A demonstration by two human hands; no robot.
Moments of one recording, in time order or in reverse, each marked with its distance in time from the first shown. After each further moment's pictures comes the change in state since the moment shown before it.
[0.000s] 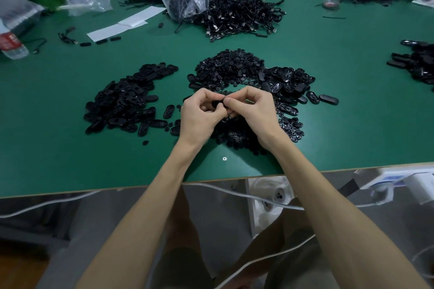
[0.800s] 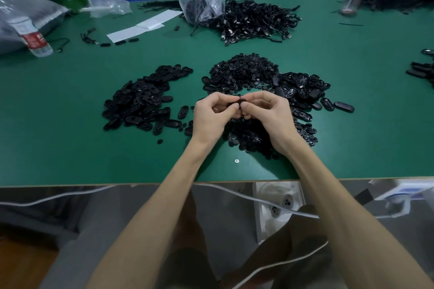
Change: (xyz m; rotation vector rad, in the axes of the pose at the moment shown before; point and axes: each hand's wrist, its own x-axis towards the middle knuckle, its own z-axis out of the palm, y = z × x) left_hand 0.003 0.001 -0.002 -0.161 0.006 -0.061; right_hand 0.002 0.003 -0.007 0.010 -0.032 0.012
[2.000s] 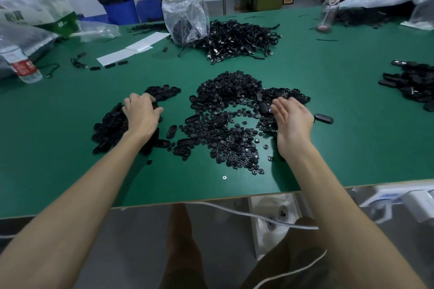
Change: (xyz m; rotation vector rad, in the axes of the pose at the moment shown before) left_hand 0.094 0.000 -0.111 1.215 0.186 -0.167; right_hand 0.011 -0.033 -0.037 0.607 0.686 0.226
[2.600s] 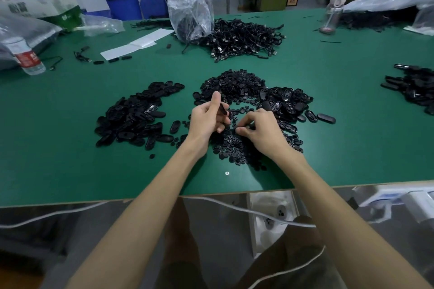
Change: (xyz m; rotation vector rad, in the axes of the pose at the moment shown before) left_hand -0.094 0.100 0.029 -1.343 -0.421 -0.094; right_hand -0.011 0.032 0.002 -1.509 -0.615 -0.535
